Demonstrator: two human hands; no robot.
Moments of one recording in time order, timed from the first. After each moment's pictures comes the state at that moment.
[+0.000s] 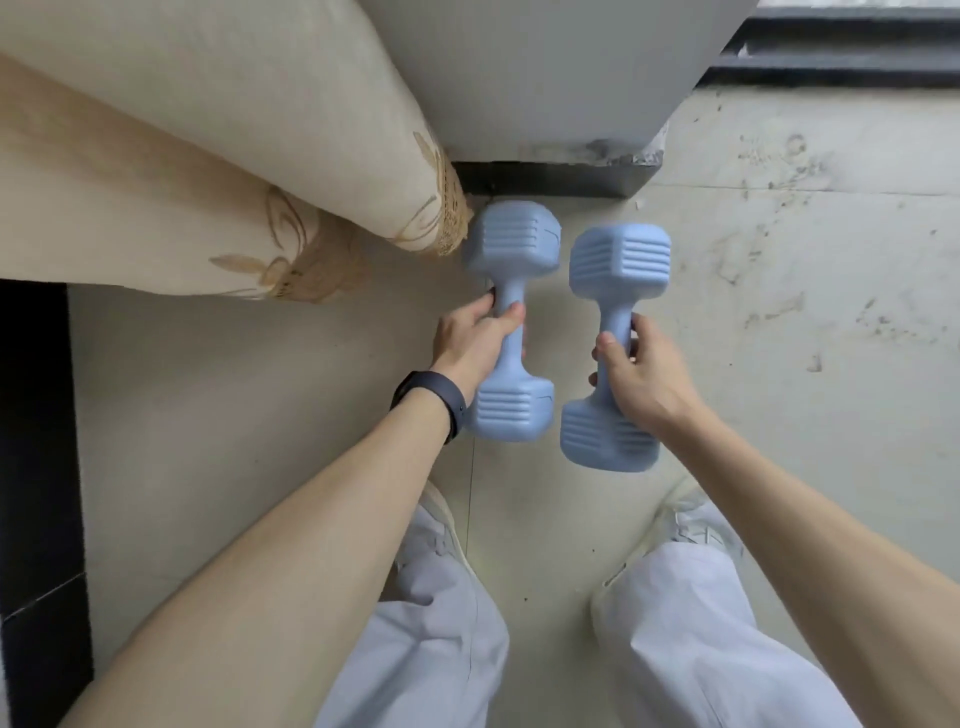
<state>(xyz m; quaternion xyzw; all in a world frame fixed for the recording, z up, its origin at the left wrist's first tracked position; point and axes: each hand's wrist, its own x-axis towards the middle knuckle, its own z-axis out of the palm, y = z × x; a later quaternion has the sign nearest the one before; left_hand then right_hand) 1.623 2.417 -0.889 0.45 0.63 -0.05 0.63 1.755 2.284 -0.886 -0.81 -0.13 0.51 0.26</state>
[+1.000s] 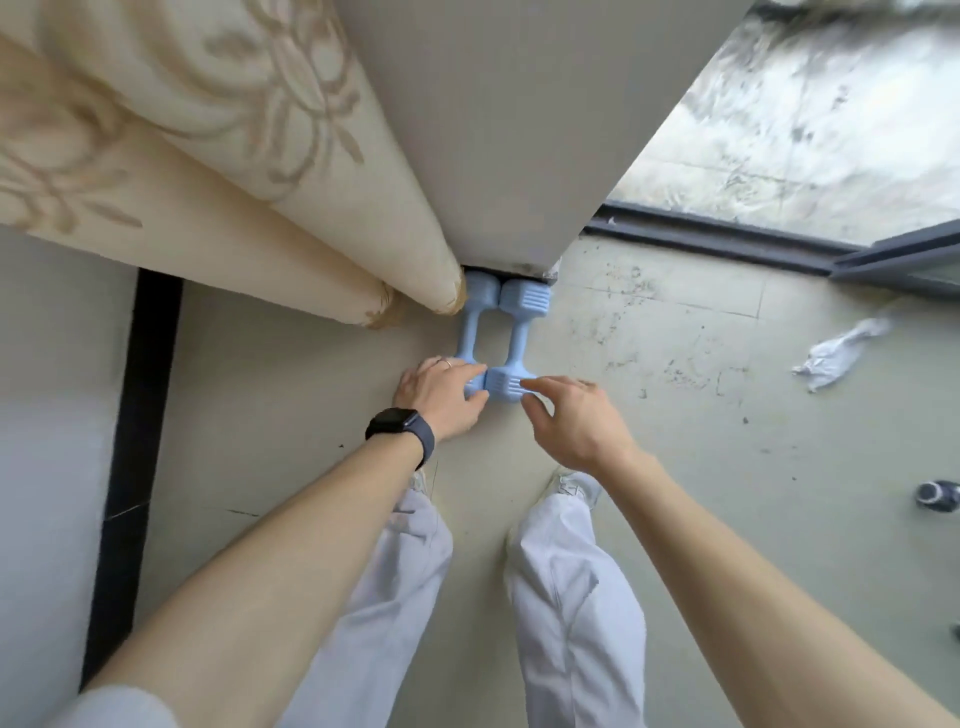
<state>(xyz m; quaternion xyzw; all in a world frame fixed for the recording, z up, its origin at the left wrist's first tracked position) 1.610 2.384 -0.652 0.79 0.45 -0.26 0.33 1.760 2.271 -0.618 -0.78 -0.41 0.46 0.03</state>
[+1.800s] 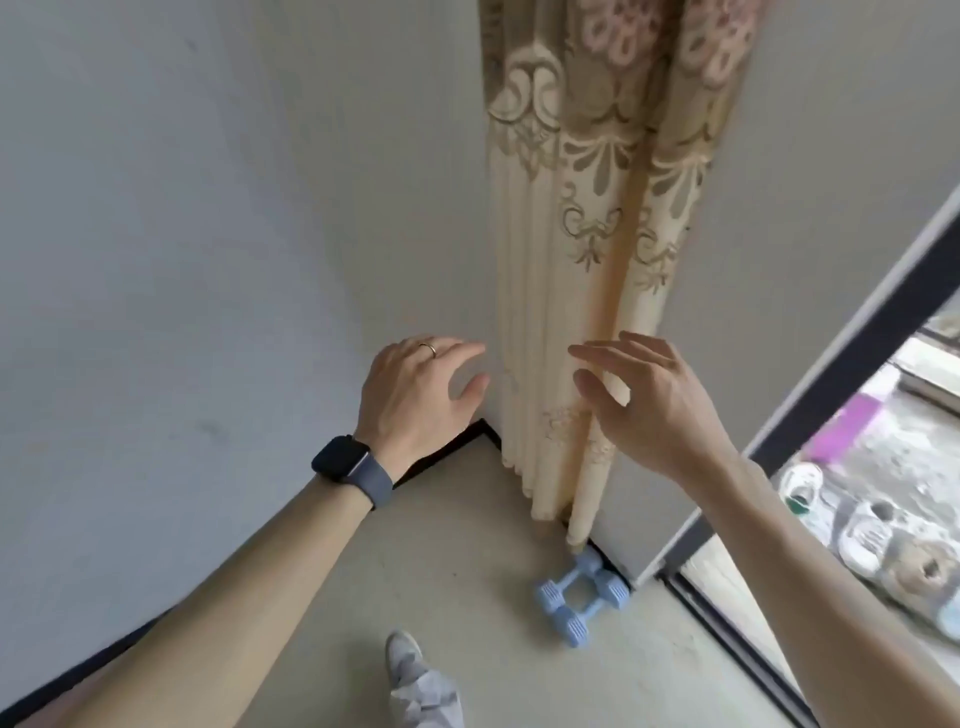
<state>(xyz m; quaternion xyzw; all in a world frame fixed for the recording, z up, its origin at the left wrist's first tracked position) 1.469 2.237 0.040 0.72 0.65 0.22 -0.05 1.722 2.264 0.044 -0.52 -0.80 0.11 0.27</state>
